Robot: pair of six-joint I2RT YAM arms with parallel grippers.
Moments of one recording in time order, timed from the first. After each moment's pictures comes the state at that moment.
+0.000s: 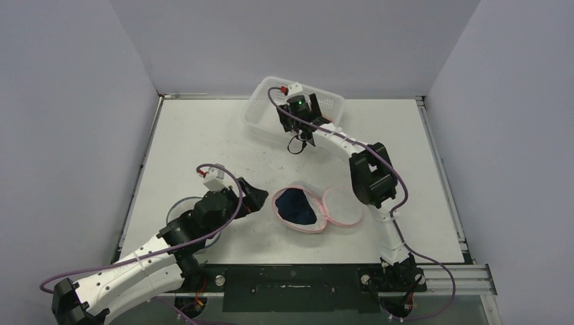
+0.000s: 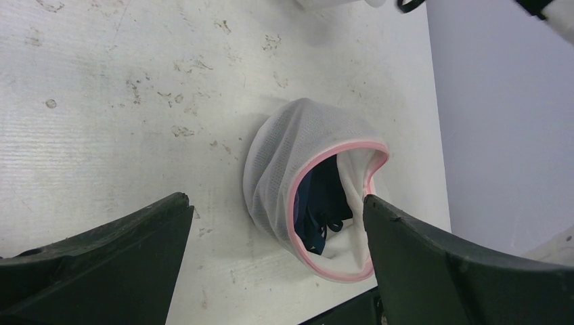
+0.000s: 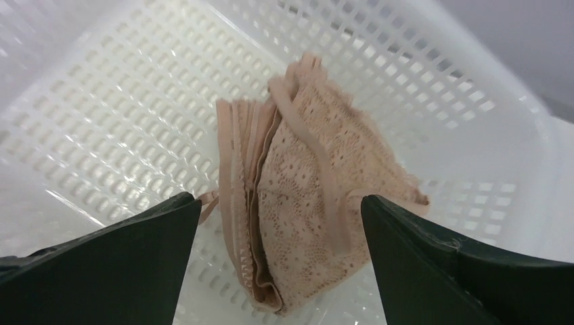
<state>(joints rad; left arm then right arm) -0.87 0.67 0.48 -0.22 -0.37 -0.98 0.57 2.31 1.85 -0.12 0.44 -0.06</state>
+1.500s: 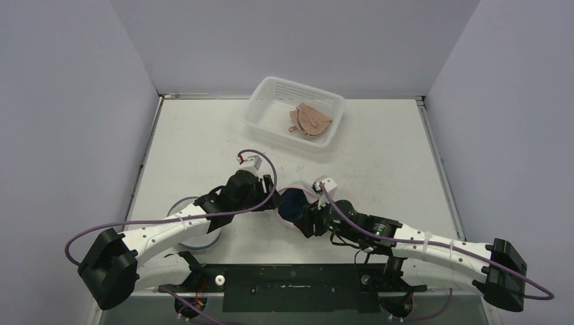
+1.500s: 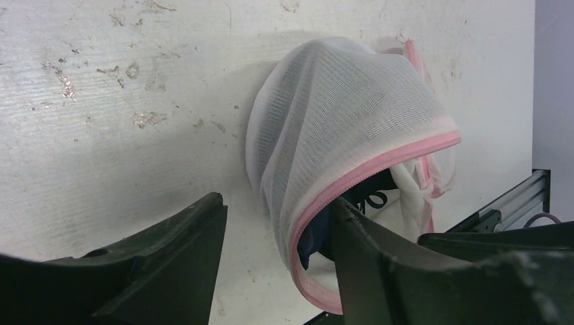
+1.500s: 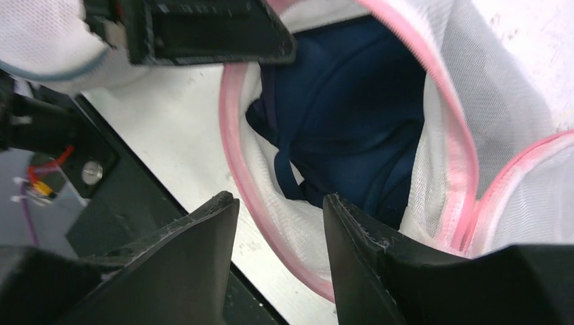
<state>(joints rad) -0.80 1.15 0.63 -0.12 -0.07 -0.80 1.08 0.89 0.51 -0.08 0.13 0.50</state>
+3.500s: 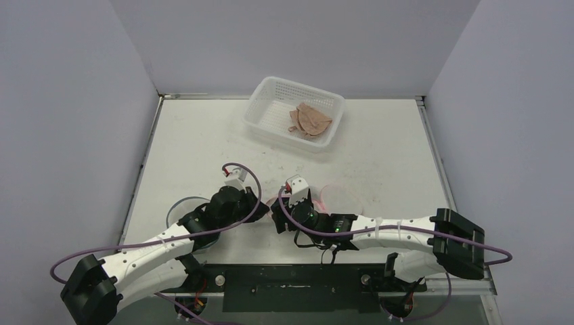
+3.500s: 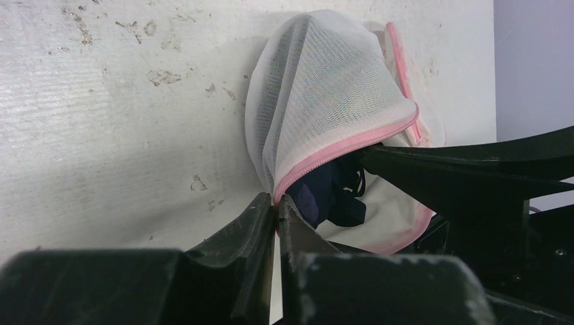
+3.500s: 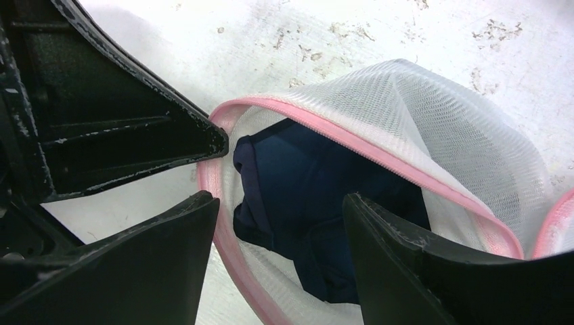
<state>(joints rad) -0.80 0.91 0.43 -0.07 -0.08 -0.88 1.24 1.34 0.68 0.08 0.48 0.48</state>
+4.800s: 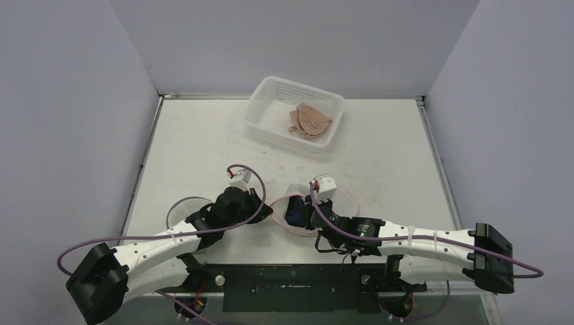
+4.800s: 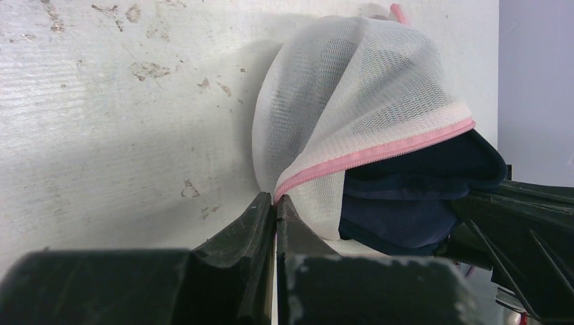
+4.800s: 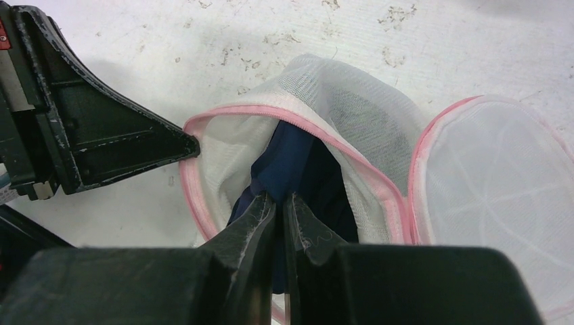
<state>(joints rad) -0.81 0.99 0.39 0.03 -0.06 -0.91 1.24 1.09 0.62 -0.10 0.62 0.62</state>
